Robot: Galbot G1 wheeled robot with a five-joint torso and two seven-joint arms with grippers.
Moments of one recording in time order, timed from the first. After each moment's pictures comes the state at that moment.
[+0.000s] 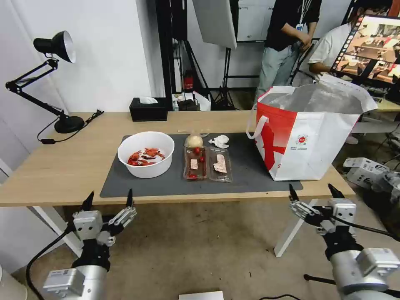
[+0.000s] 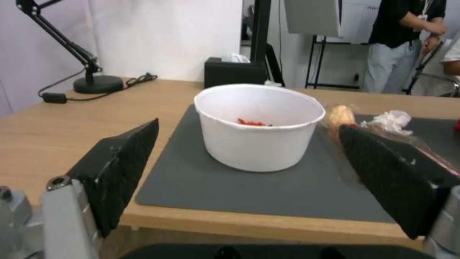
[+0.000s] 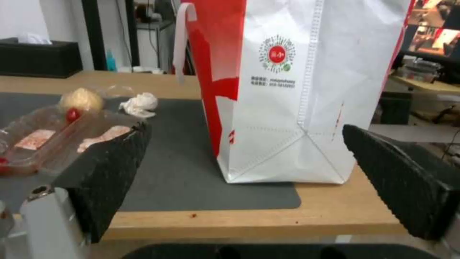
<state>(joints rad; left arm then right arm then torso) 1.90 -1.47 -0.58 -2.51 -0.14 0.09 -0.14 -1.79 1.37 0.75 2.51 0.23 -0.29 0.05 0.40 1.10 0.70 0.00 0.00</state>
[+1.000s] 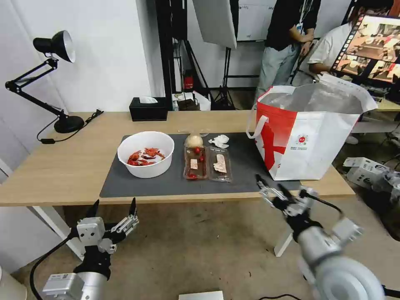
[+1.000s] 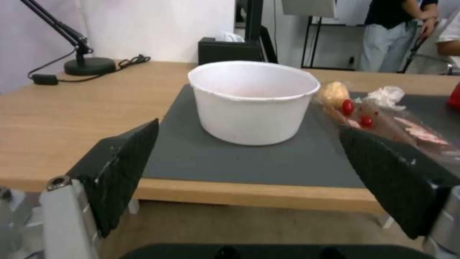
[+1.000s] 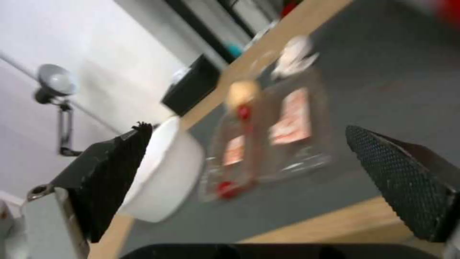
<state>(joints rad) 1.97 -1.43 -0.58 -2.50 -0.16 0.07 -0.14 -1.38 1.23 0.40 2.28 1.15 -0.31 0.34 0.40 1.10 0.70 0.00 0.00</state>
